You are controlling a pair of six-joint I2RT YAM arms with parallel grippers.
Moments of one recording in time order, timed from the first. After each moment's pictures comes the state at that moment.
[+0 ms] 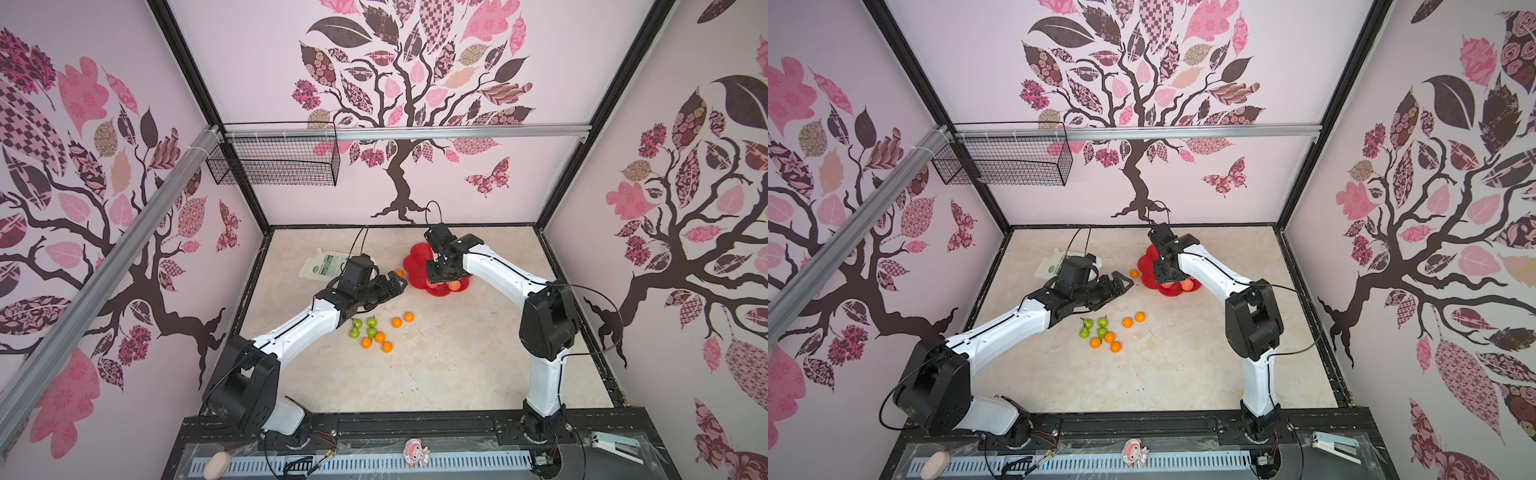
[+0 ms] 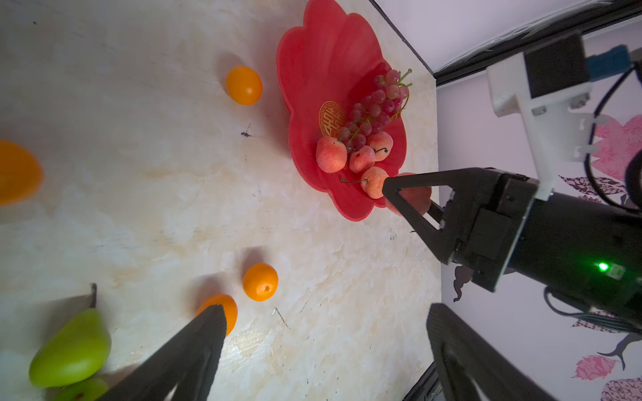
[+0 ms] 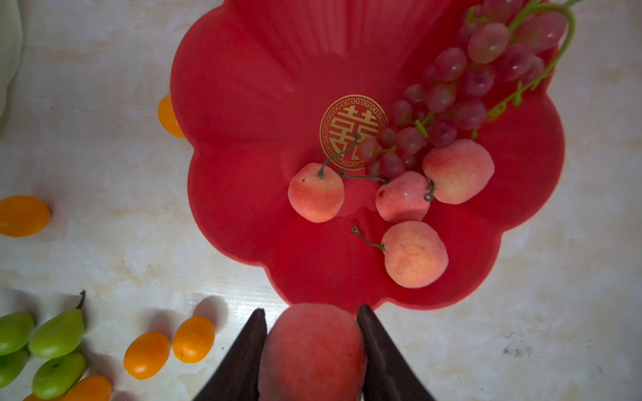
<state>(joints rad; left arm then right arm) -0.52 1.48 0.98 -0.15 0.29 -0.88 0.52 2.00 1.74 -0.92 0.13 0.36</state>
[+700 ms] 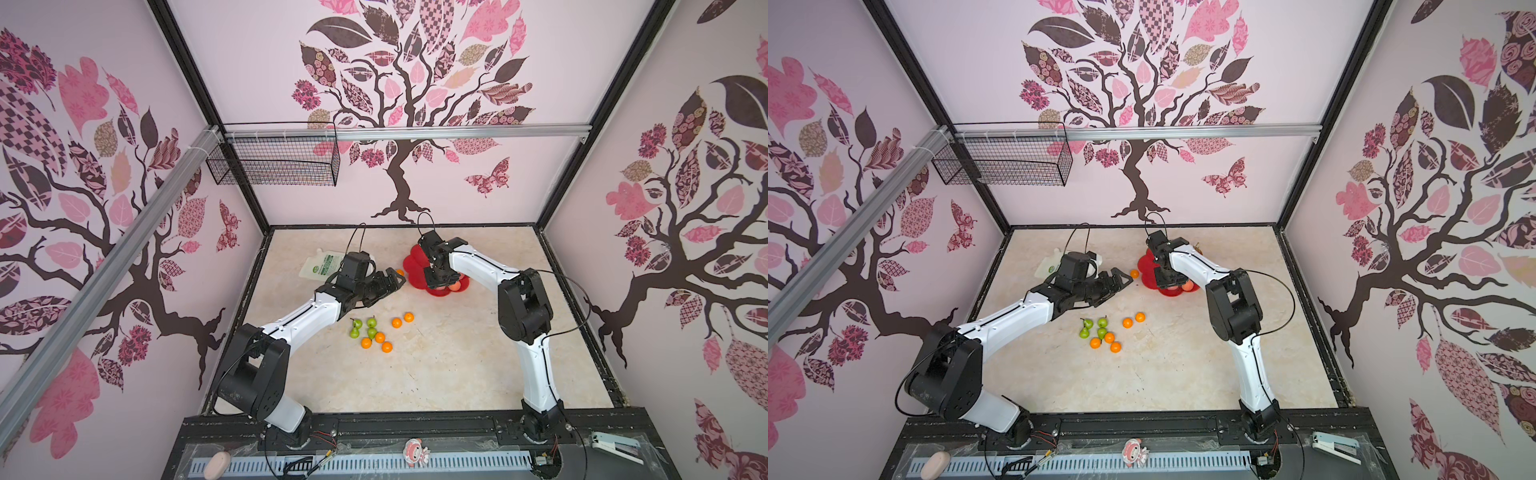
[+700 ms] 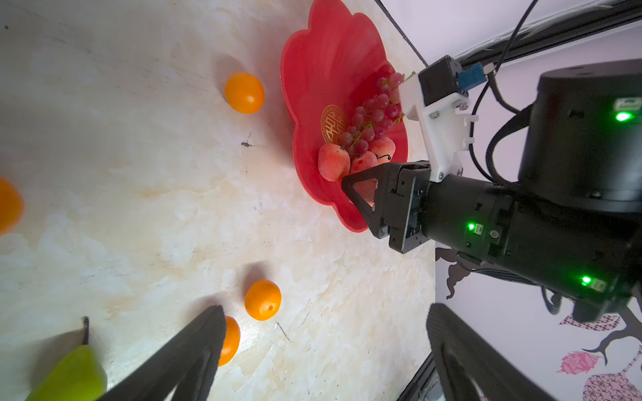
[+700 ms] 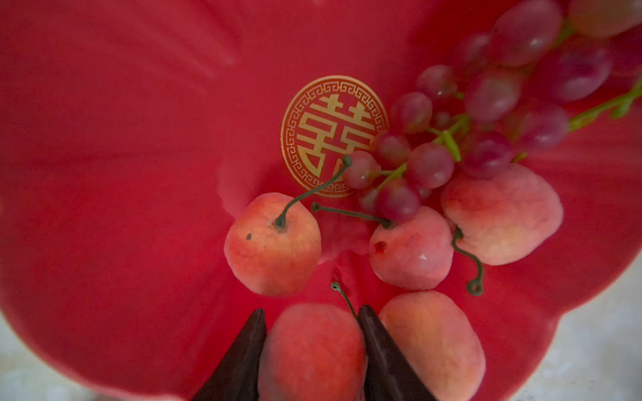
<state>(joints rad) -0.46 1.55 1.00 -0.12 0.37 -0.86 0.50 2.19 1.81 -0.94 0.20 0.31</state>
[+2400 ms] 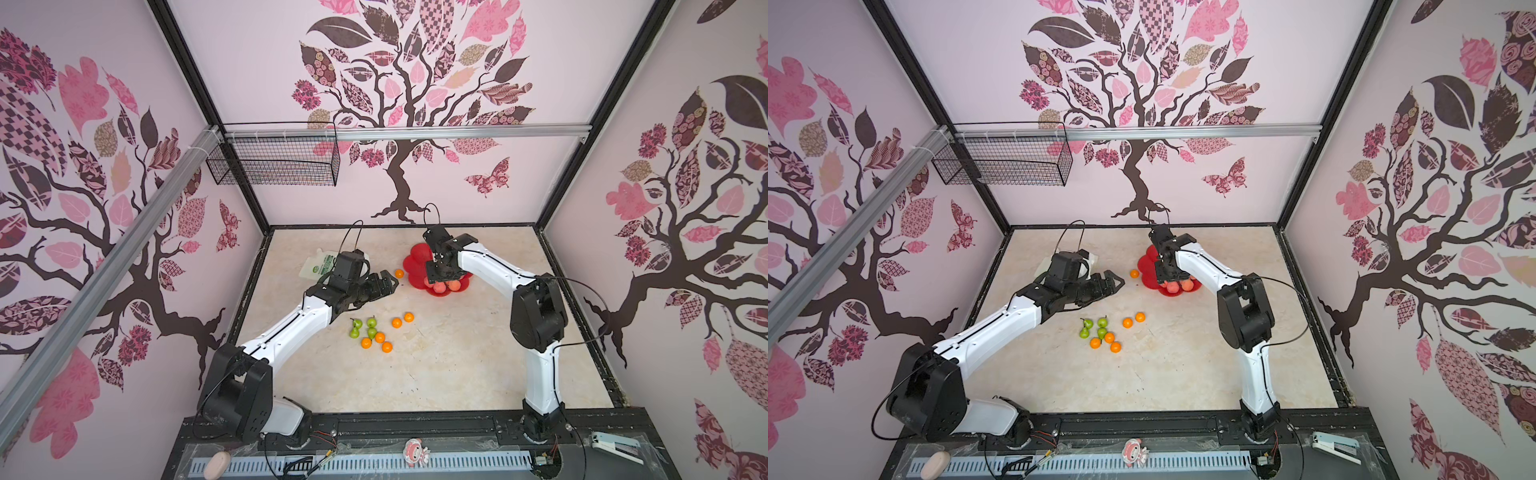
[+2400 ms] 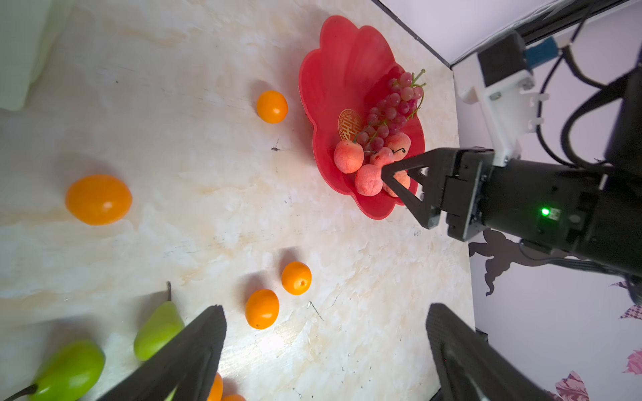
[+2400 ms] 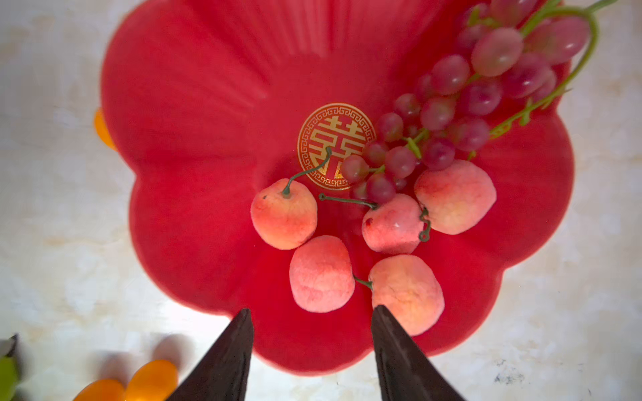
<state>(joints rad) -0.46 1.41 1.01 -0.32 0.27 -0.71 0.50 2.01 1.73 -0.90 0.15 0.34</state>
